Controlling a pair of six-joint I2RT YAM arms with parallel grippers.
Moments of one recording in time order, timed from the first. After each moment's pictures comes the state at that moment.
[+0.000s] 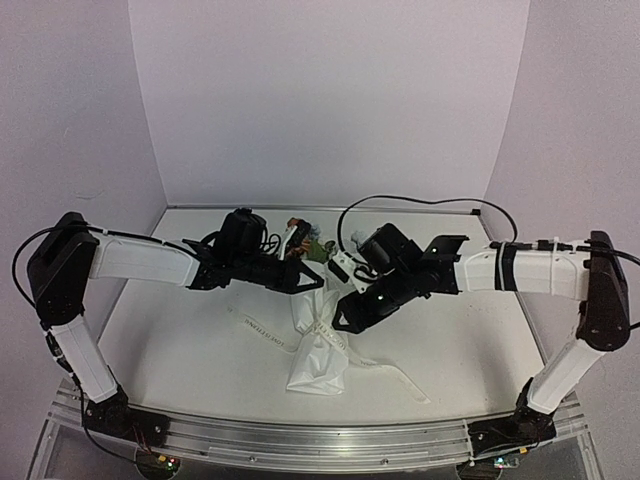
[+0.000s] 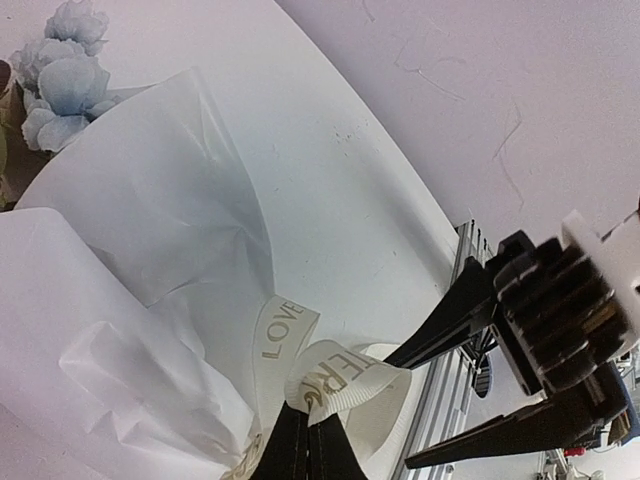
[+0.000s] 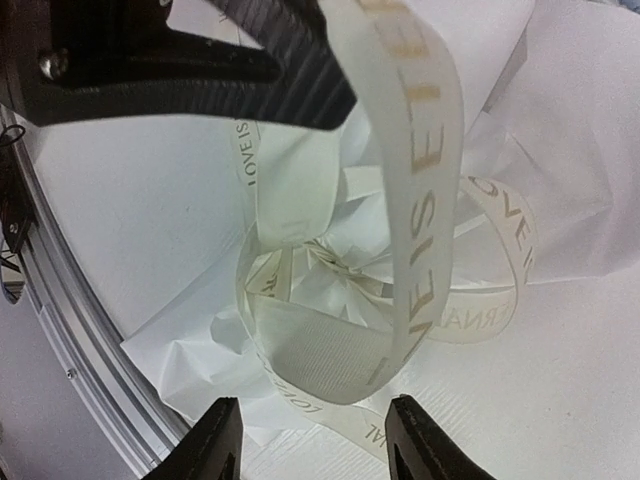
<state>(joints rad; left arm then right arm) -0.78 1.73 1.05 0.18 0.58 -0.49 0.95 1.65 1.21 -0.55 -0.17 0.30</state>
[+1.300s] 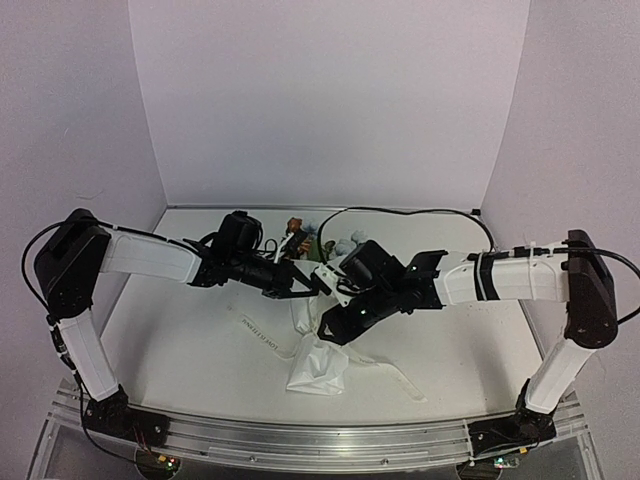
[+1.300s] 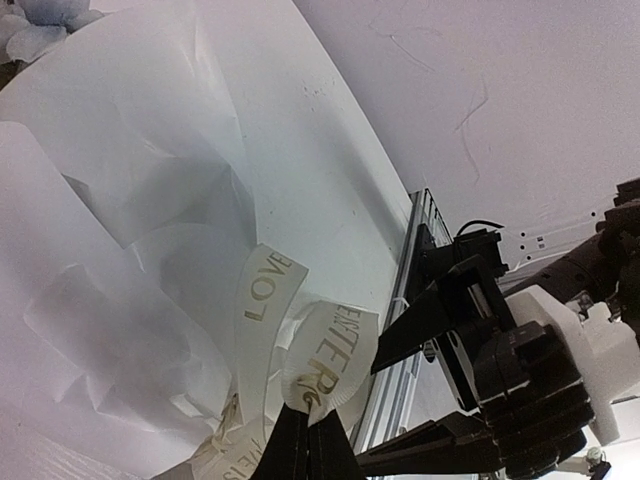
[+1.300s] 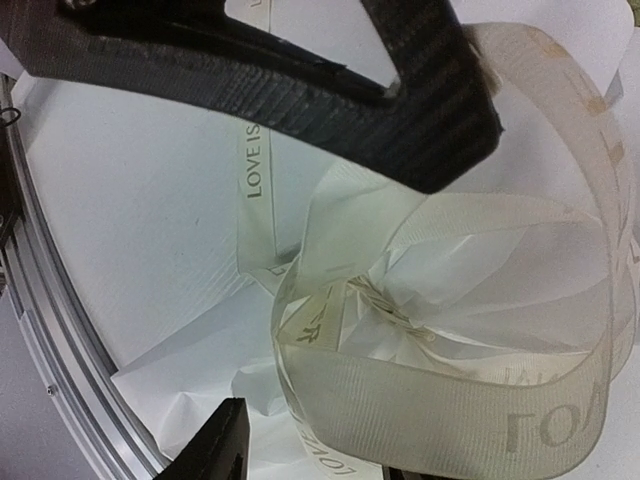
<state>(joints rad) -0.72 1.79 1.05 0.18 0.80 -0.56 1.01 1.73 1.19 -0.41 -0.13 0.29</state>
